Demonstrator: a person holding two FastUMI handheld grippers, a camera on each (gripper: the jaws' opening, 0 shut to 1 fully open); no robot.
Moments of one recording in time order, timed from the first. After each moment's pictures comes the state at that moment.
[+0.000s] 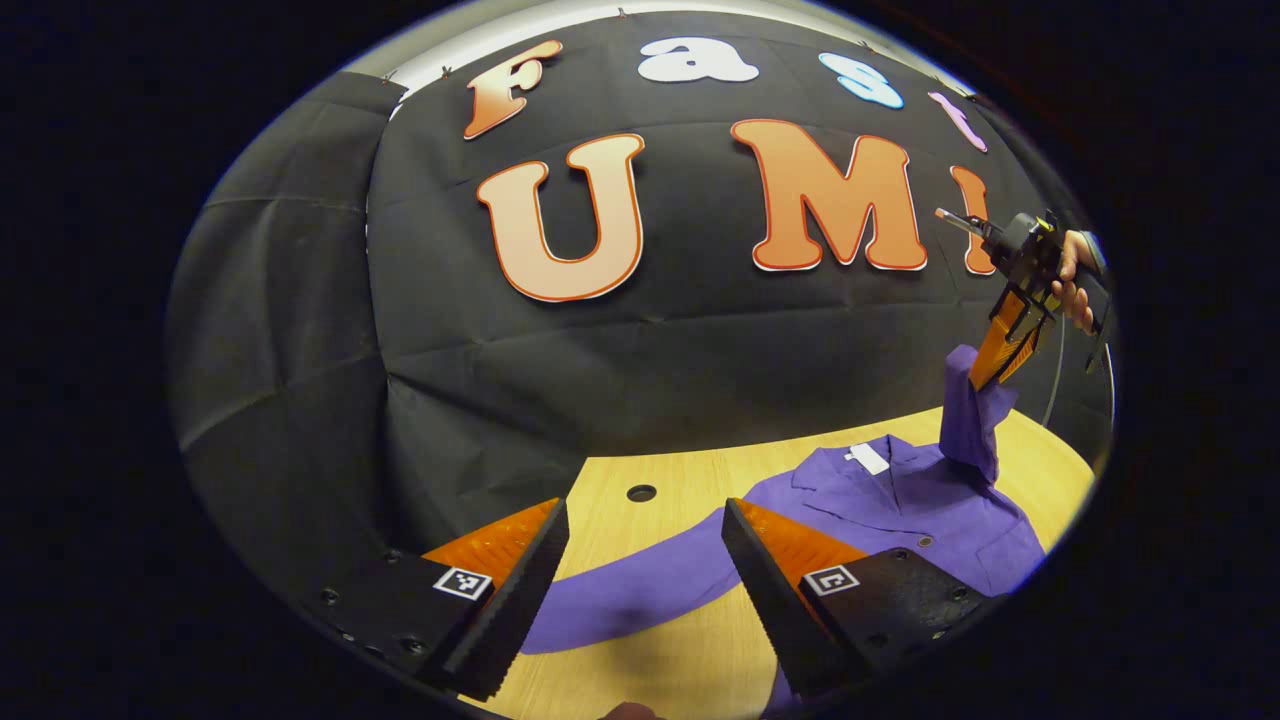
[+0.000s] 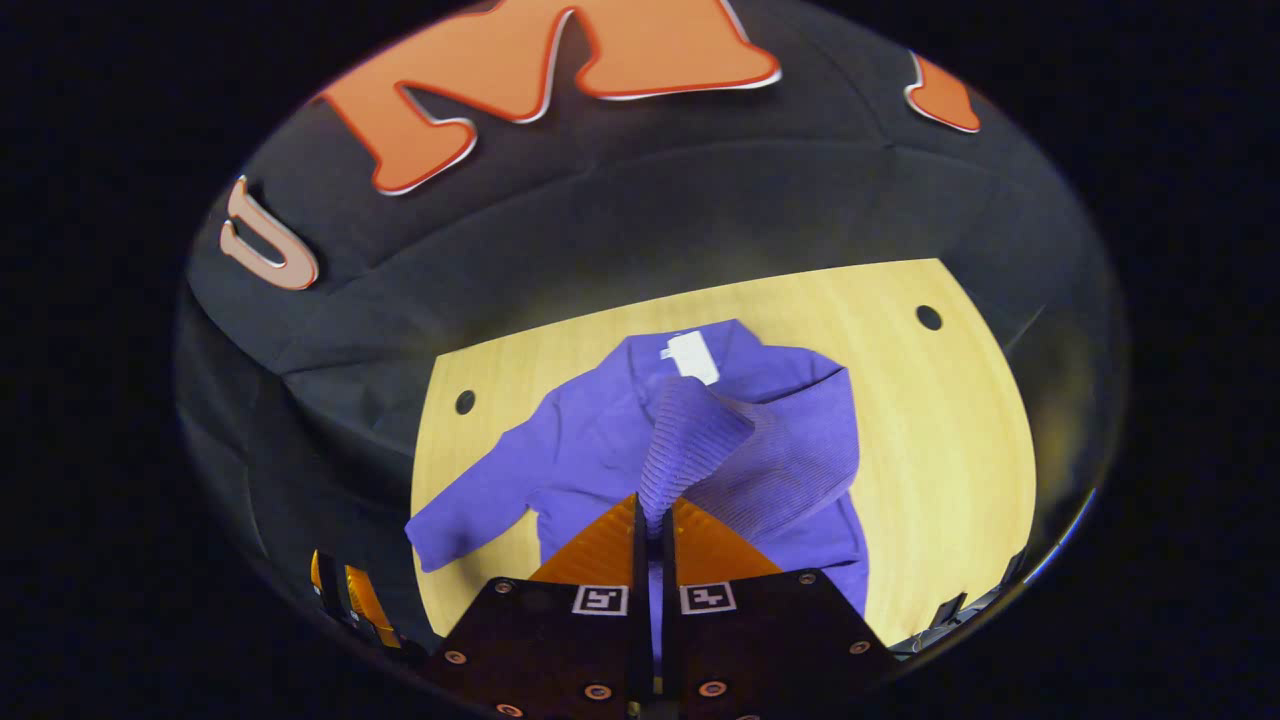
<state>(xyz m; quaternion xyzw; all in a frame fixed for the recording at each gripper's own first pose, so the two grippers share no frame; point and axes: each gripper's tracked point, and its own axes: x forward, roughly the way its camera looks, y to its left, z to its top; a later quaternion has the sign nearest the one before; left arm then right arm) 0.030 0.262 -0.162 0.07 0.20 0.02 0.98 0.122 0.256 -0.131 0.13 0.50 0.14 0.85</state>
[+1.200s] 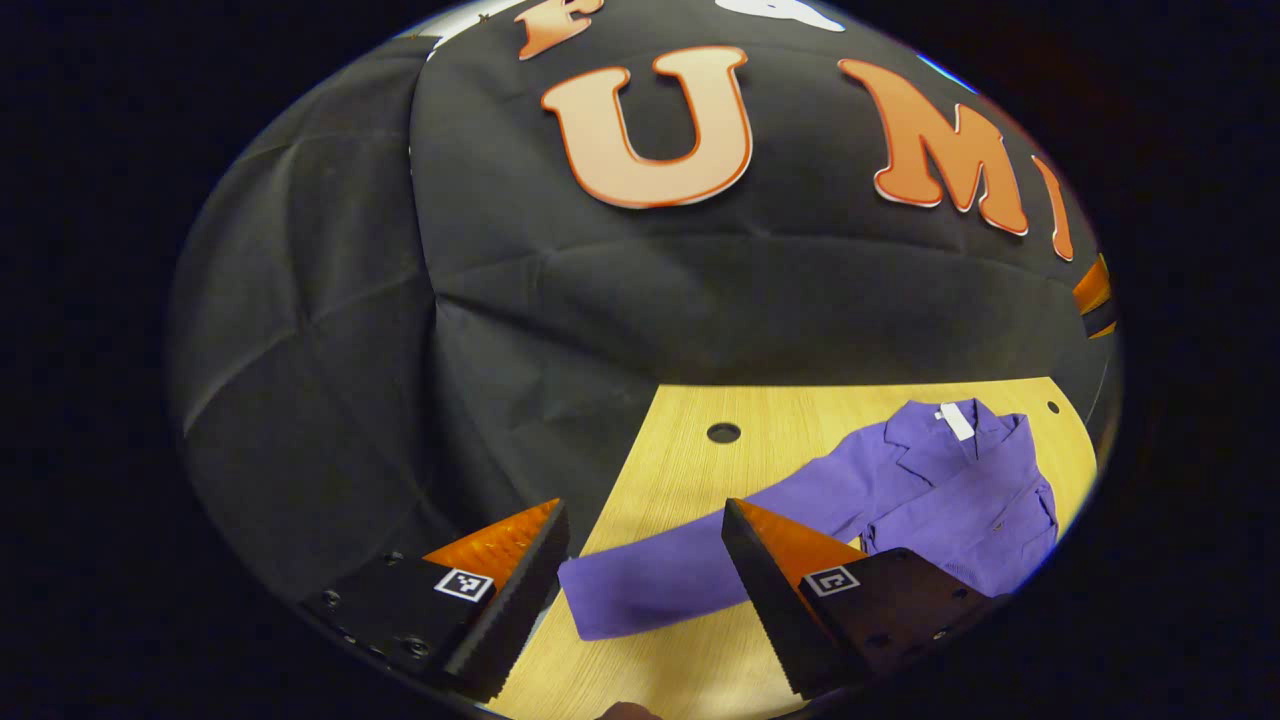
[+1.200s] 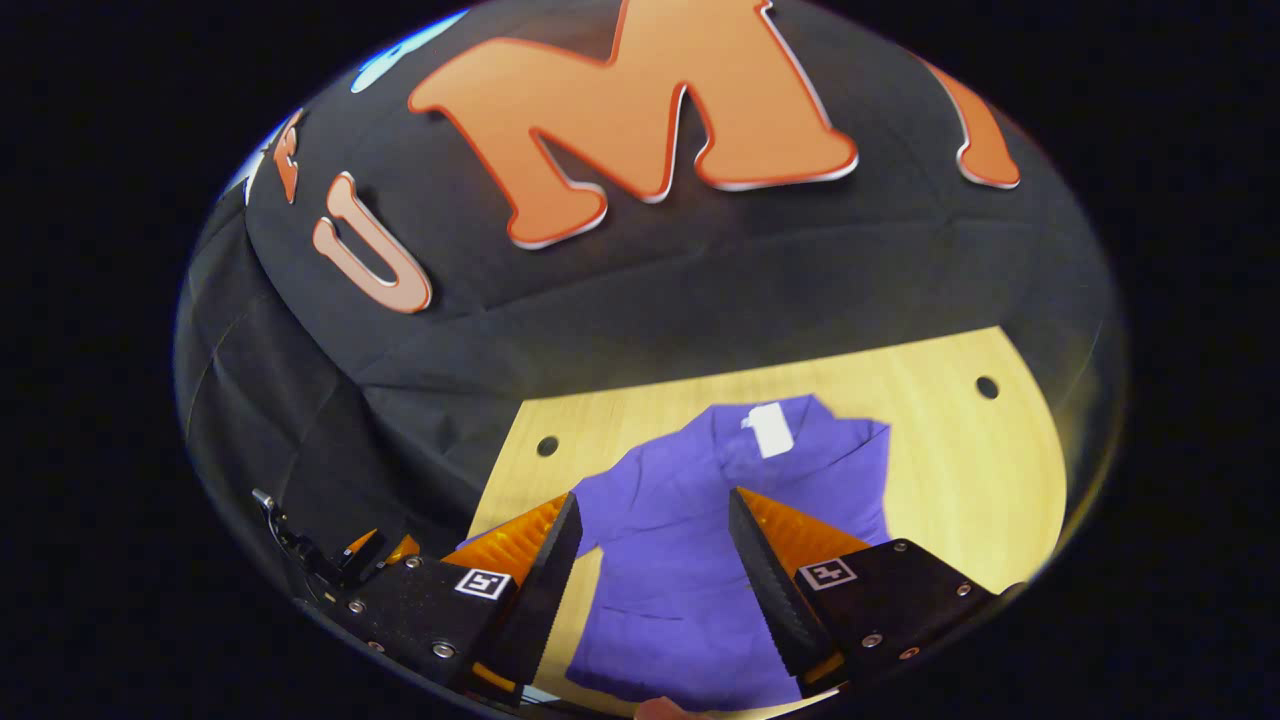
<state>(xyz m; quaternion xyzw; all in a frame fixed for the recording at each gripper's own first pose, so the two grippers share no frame) 0.063 0.359 -0.244 0.03 0.35 0.10 0.93 0.124 0.240 -0.057 0.15 0.33 0.20 0.91</state>
